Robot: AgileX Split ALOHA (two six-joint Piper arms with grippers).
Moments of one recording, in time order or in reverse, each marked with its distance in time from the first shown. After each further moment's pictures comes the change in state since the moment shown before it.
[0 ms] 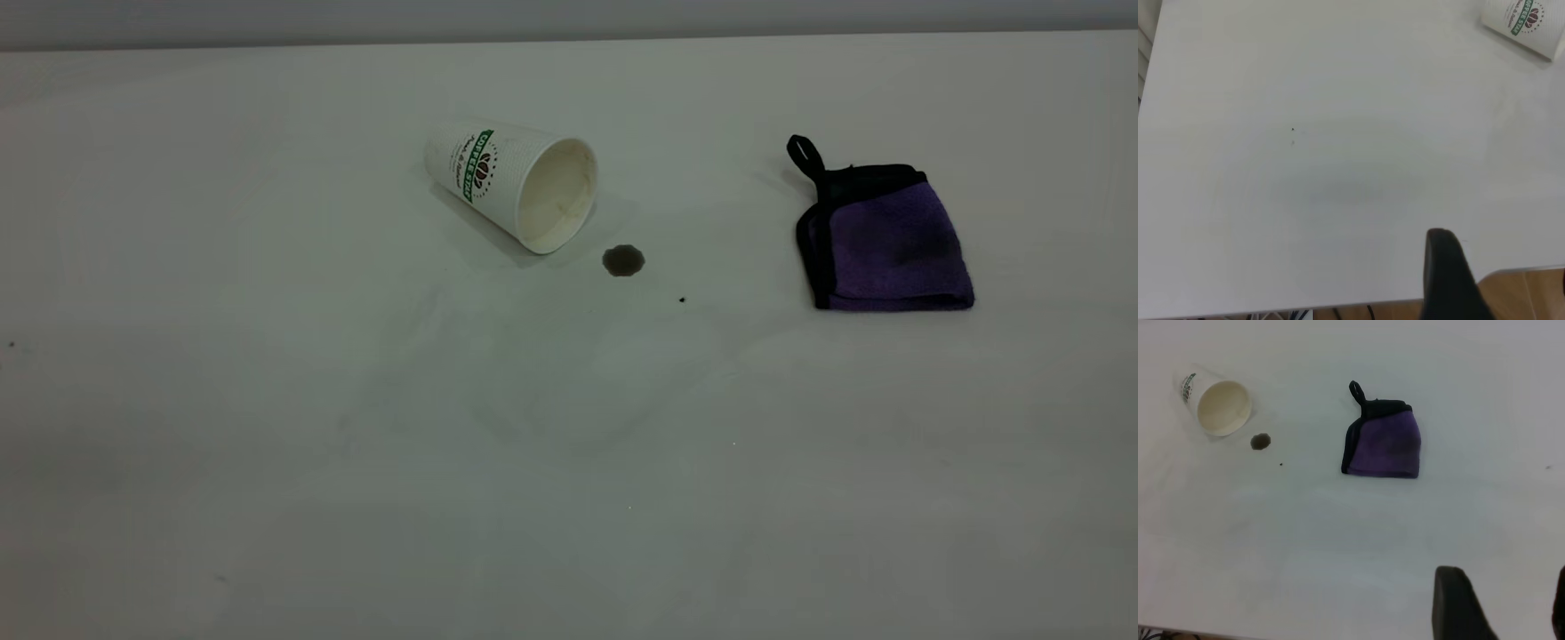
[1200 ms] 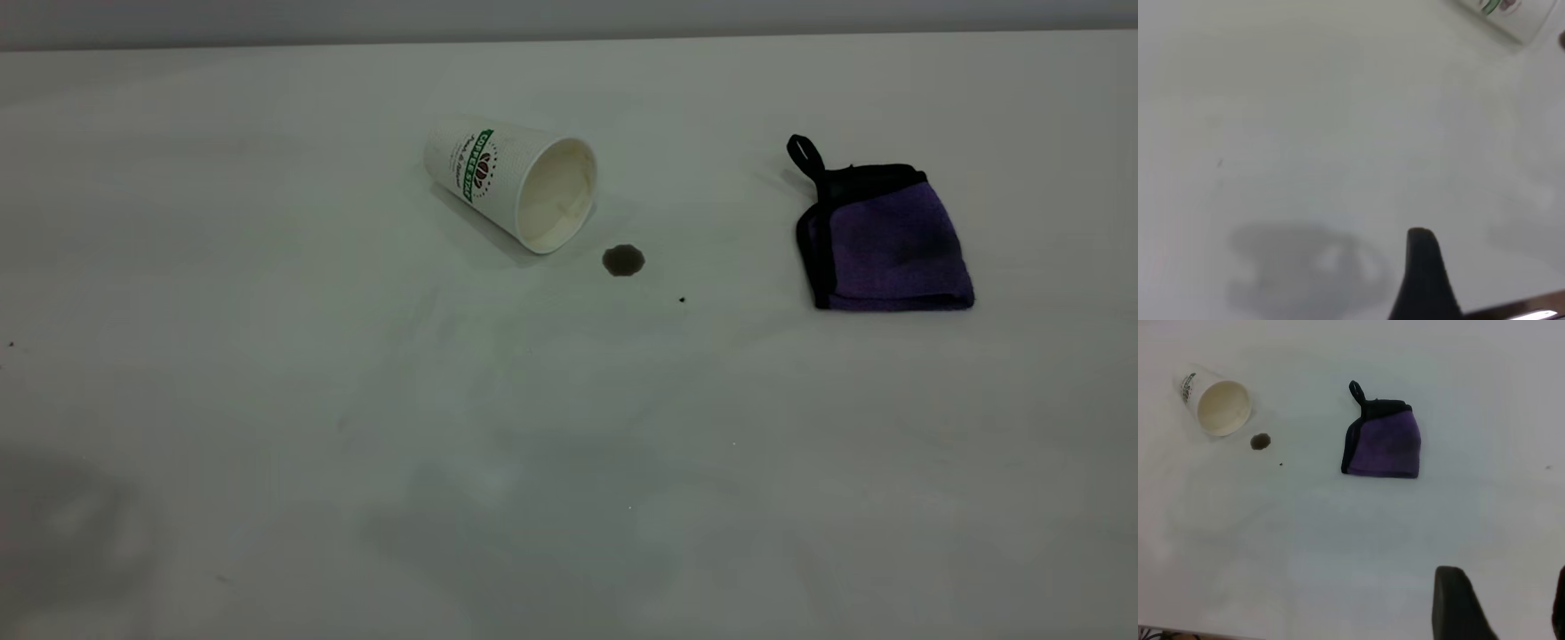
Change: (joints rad) left arm -0.004 1.003 -0.222 -0.204 -0.454 0.211; right arm 0.000 0.000 0.000 0.000 0.000 0.000
